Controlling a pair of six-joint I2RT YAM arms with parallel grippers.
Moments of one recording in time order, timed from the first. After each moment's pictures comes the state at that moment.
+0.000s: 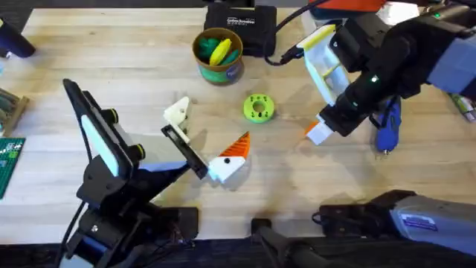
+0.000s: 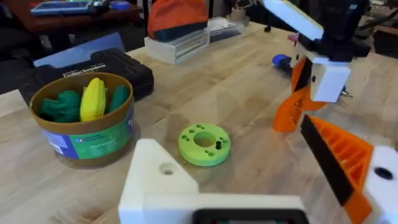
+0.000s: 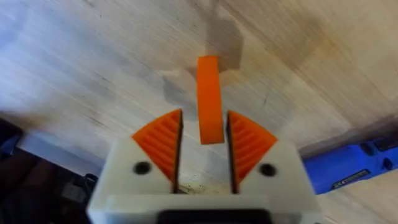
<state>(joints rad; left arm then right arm) -0.43 0.01 0.01 -0.06 0.43 -0.03 0.35 1.38 1.02 -1.20 -0.02 -0.29</state>
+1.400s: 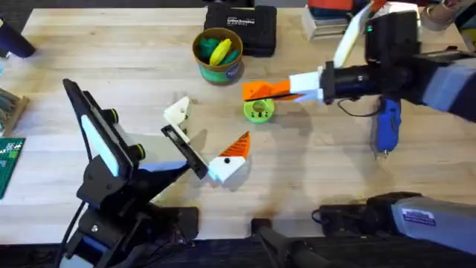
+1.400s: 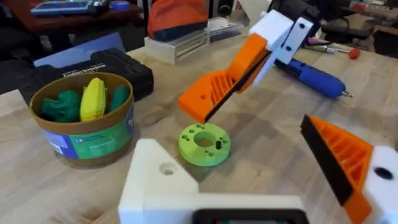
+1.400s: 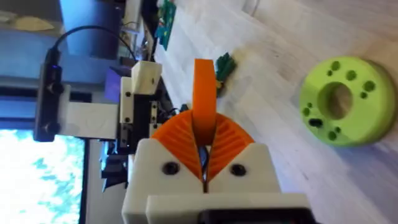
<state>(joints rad) -0.43 0.01 0.01 -0.06 0.43 -0.03 0.12 1.38 0.78 -0.38 -1.09 0.25</state>
